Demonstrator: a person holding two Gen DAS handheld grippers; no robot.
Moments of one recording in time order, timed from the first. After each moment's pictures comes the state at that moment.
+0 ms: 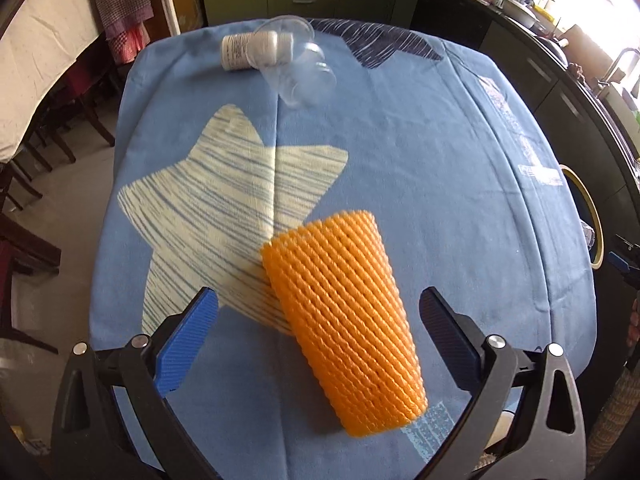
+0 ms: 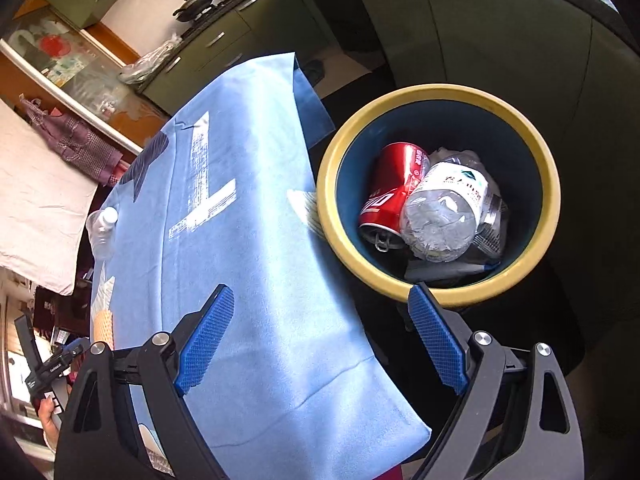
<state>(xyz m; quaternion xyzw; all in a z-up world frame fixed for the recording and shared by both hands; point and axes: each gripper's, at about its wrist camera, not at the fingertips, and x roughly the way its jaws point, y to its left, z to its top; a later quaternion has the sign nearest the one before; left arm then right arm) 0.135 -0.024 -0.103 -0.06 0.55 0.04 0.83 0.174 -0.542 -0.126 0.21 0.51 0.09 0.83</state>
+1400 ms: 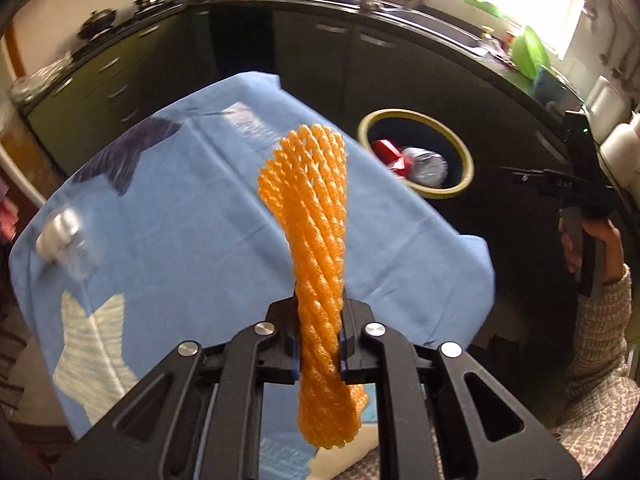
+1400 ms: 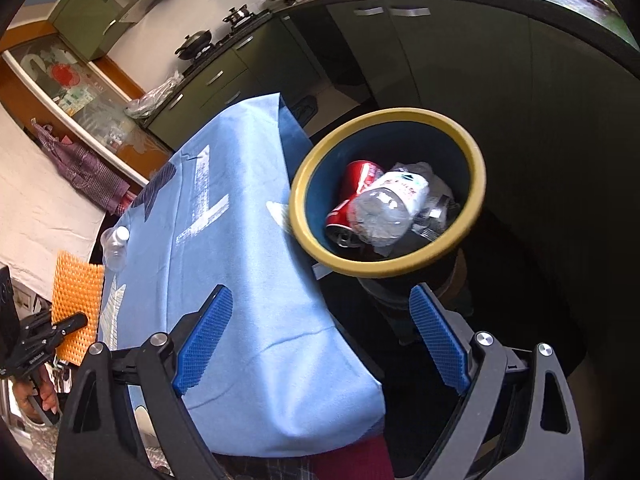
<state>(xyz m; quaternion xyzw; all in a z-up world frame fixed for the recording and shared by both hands) 0.140 -0.232 -0.021 0.13 0.48 -0.26 0.83 0.101 -0.598 -0.110 0.24 0.45 0.06 0.86</state>
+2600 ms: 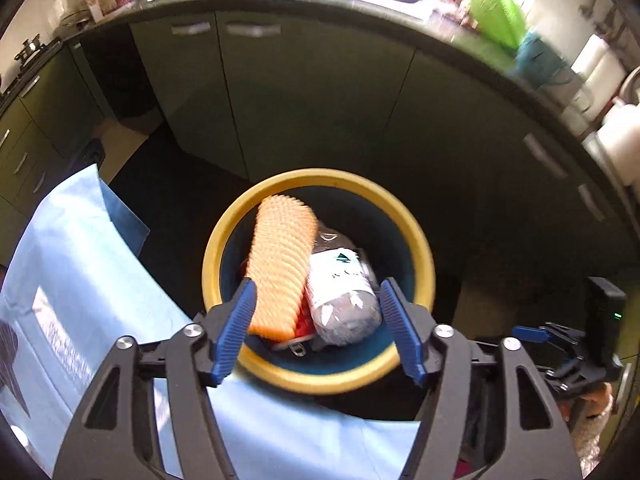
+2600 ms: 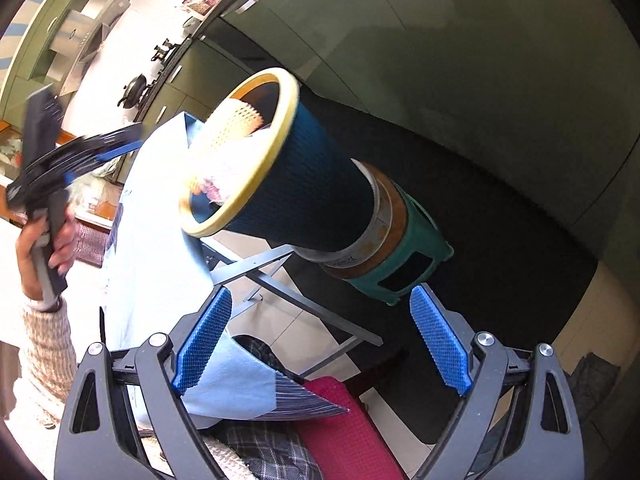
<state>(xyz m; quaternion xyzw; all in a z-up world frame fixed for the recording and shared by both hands) 0.295 -0.485 -0.076 0.17 0.49 -0.37 0.77 0.024 -0.707 -0.208 0.36 0.47 0.01 0.81</state>
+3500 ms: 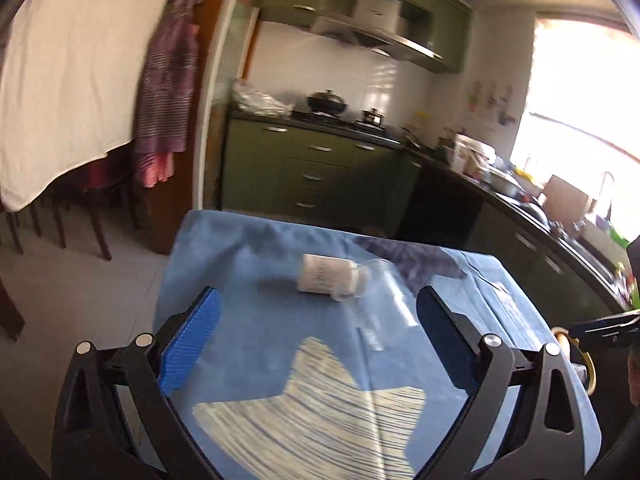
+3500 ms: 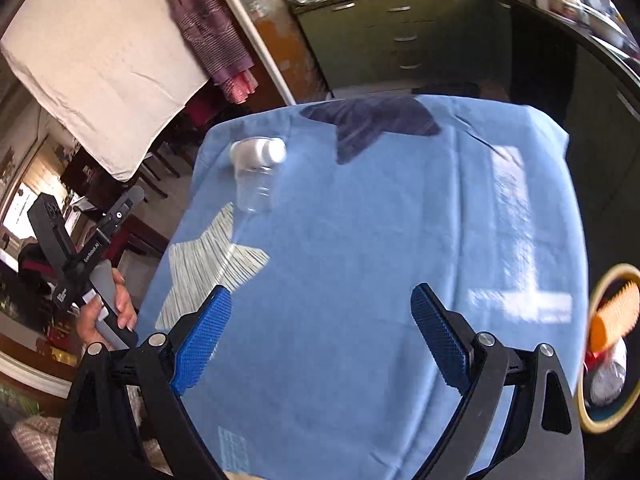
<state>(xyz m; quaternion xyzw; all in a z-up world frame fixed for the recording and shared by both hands) 0.159 0.115 -0.050 -0.14 0.22 0.05 0.96 0.228 -0.216 -0.047 0.01 0.50 0.30 0.81</state>
